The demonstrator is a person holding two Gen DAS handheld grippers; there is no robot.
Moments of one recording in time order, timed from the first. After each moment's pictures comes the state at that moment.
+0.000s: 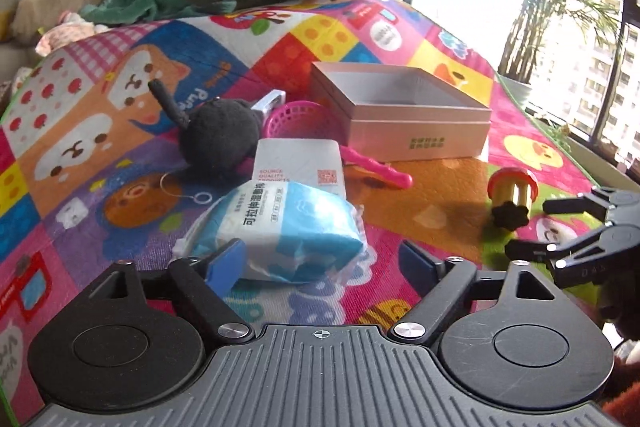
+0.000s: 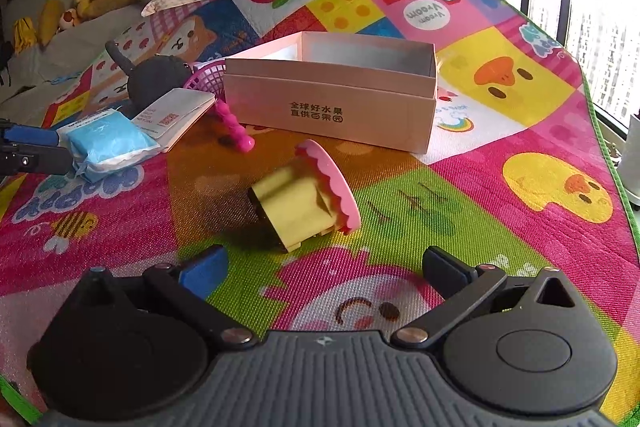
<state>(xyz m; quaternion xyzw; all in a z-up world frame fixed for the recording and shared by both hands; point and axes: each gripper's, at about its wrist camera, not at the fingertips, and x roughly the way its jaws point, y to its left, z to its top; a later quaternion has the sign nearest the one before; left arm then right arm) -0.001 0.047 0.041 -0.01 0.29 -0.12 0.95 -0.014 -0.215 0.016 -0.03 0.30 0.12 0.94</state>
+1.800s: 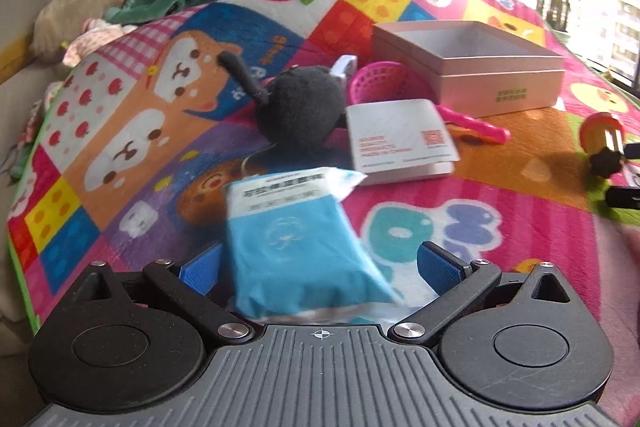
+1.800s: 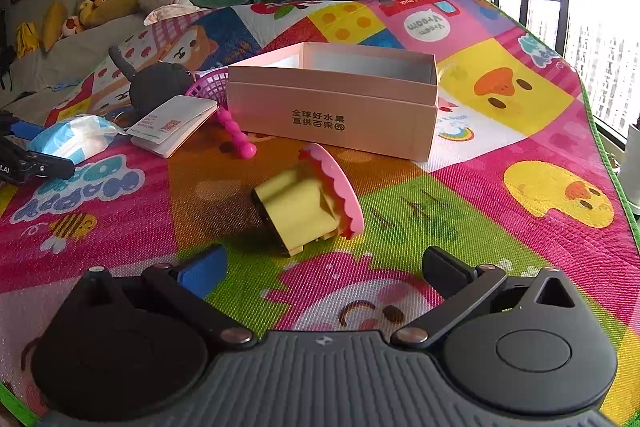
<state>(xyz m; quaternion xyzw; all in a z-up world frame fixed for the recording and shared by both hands) 0.018 0.076 0.022 0.11 0.32 -0.10 0.93 -0.017 -0.214 0.012 -0.03 0.28 0.12 0.95</state>
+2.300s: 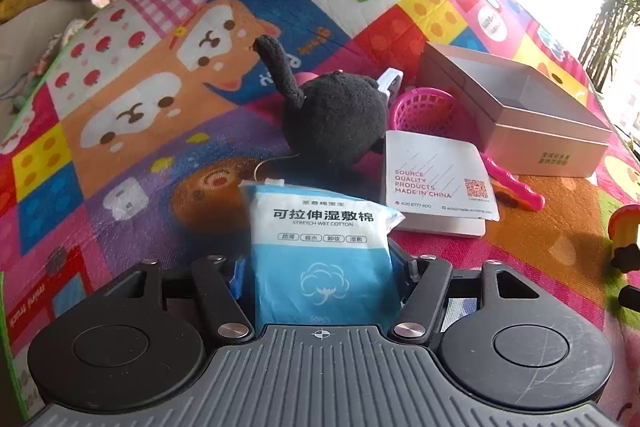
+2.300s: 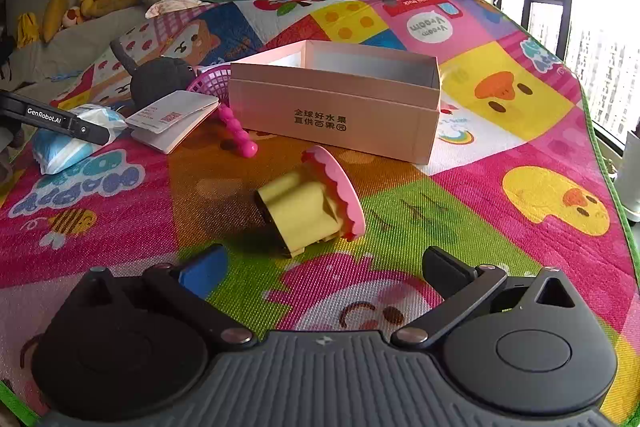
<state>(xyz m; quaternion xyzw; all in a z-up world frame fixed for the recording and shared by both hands) 0.060 0.098 0.019 -0.02 0.34 -0.03 0.94 -0.018 -0.209 0.019 -0.06 0.29 0.13 0.95</state>
